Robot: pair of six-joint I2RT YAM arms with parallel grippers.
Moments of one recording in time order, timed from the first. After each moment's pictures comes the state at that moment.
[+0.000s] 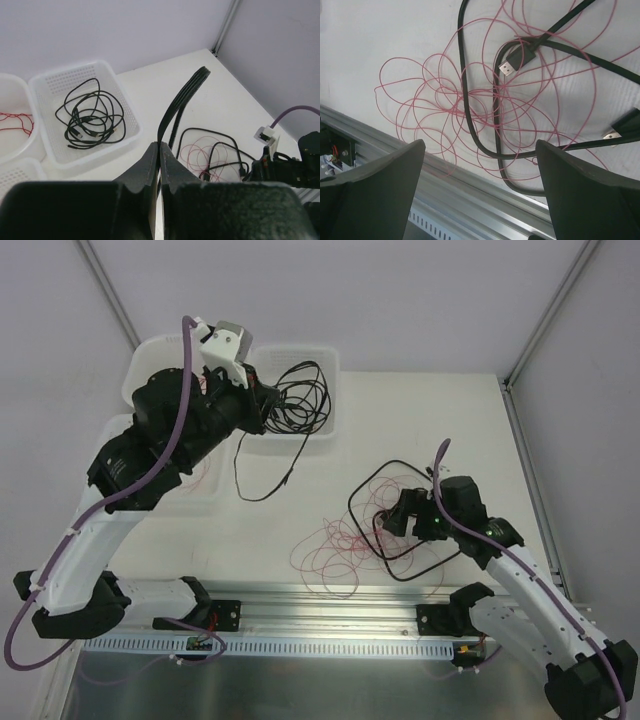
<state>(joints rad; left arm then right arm) -0.84 1.21 1.84 -0.75 -0.29 -0.15 0.43 0.76 0.60 -0.62 -0.21 0.51</state>
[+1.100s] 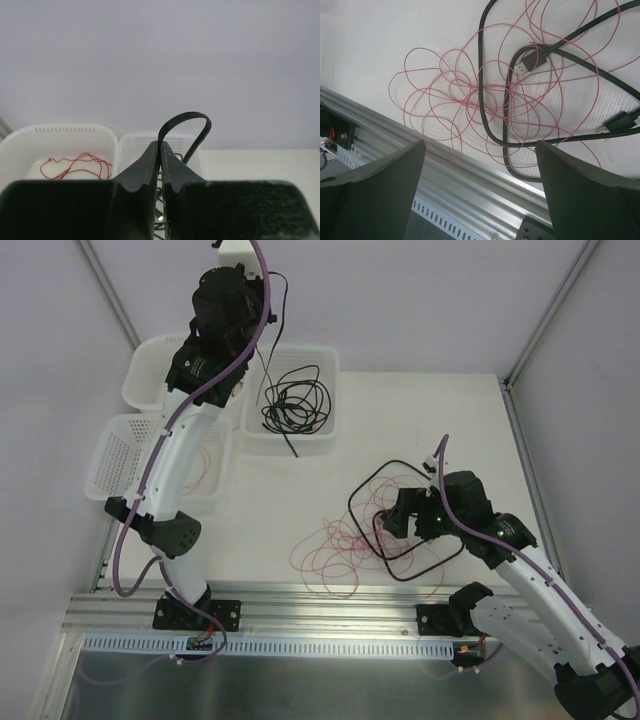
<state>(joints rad) -0.55 1.75 2.38 -0.57 -0.49 -0.04 0.54 0.74 0.75 -0.76 -0.14 0.45</state>
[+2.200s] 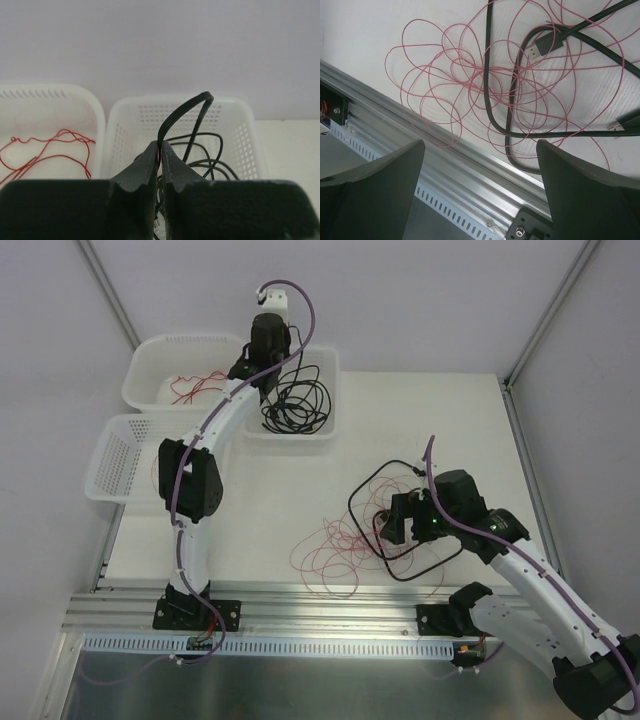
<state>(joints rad) -0.37 2.08 2.06 -0.12 -0.37 -0.04 0.54 0.81 0.75 -0.78 -0.22 0.38</state>
